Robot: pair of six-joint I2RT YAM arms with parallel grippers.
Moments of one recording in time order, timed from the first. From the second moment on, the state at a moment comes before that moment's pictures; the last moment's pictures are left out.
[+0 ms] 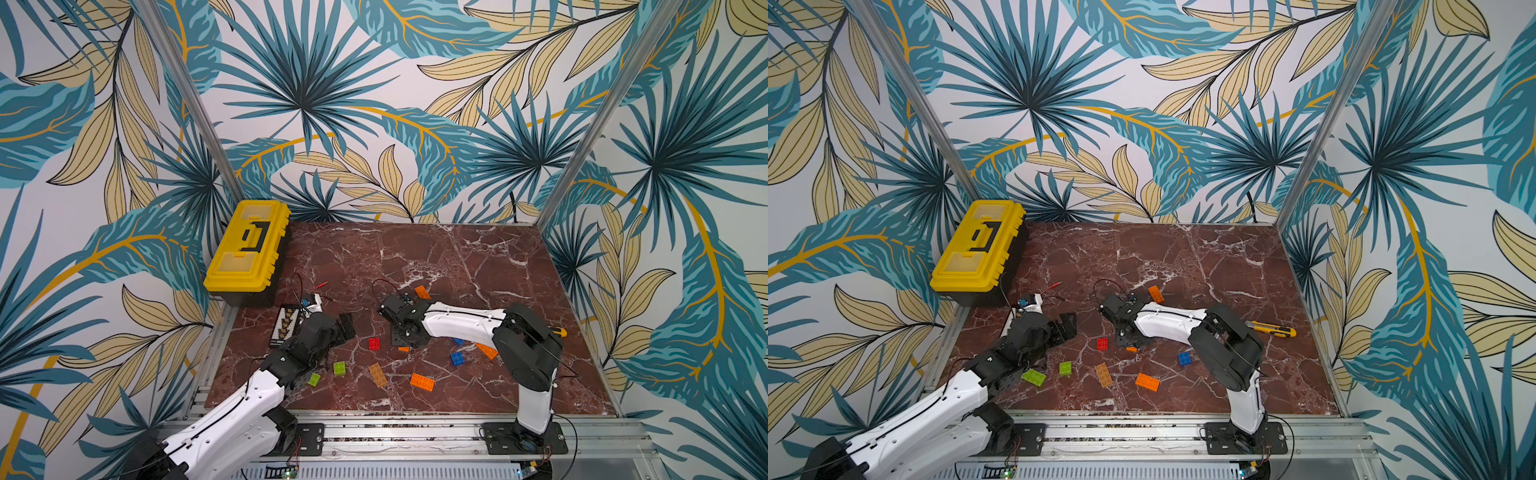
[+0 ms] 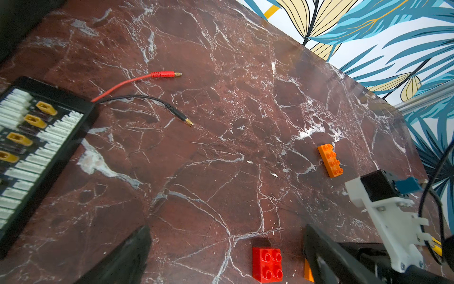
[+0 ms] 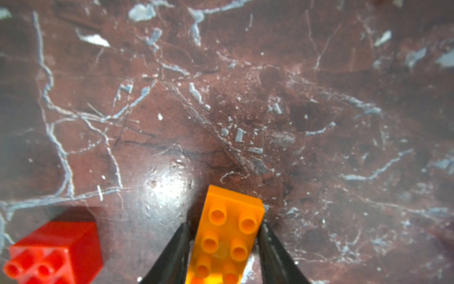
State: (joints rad) left arm -0.57 0.86 0.45 -0.23 -0.30 -0.79; right arm 0.88 1.93 1.26 -0.67 0.21 0.81
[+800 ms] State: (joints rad) left arm -0.56 0.88 0.45 -0.24 -0.30 -0.79; right arm 0.82 1.70 1.15 -0.65 0.07 -0.22
